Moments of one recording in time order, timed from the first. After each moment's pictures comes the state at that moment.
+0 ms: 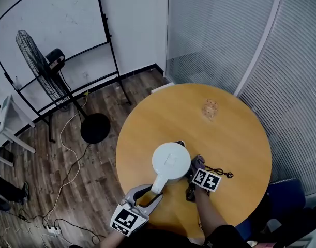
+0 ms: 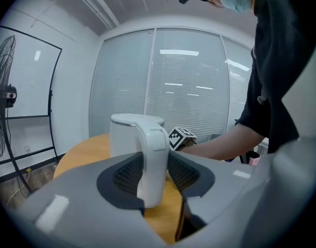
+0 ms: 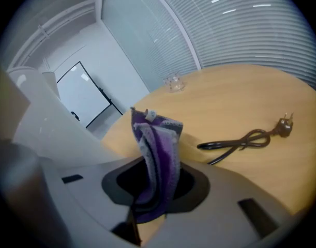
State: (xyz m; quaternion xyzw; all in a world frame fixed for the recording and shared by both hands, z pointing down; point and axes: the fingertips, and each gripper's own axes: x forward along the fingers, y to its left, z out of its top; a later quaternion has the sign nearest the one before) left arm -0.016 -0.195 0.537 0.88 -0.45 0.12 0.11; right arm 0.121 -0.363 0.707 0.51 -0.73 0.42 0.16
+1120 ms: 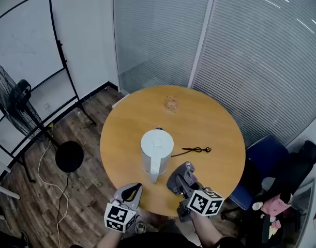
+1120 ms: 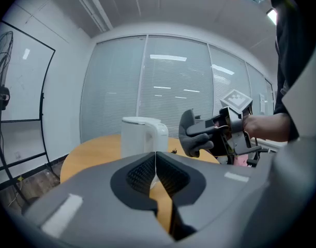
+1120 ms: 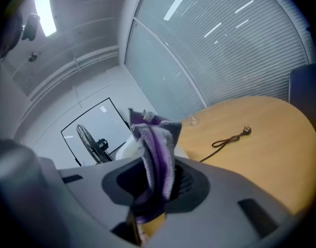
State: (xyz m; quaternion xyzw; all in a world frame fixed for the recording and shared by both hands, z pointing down) left arm -0.080 -0.149 0.537 0.91 -0.40 0.11 0.09; right arm 0.076 -0.174 0.519 0.54 -0.78 0.33 -0.03
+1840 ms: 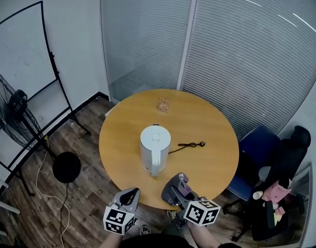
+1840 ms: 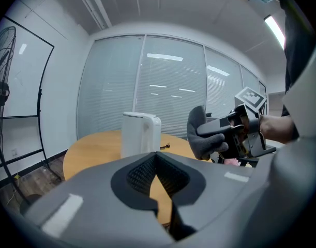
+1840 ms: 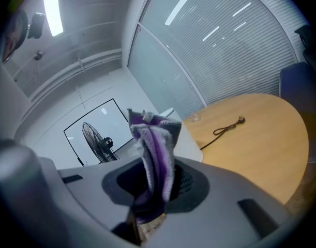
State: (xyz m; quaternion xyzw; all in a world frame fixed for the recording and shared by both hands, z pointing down) left arm -0.110 -0.108 0.548 0.92 -0.36 0.11 0.10; right arm 0.030 -0.092 0.521 0.55 -0.77 0.32 -0.04
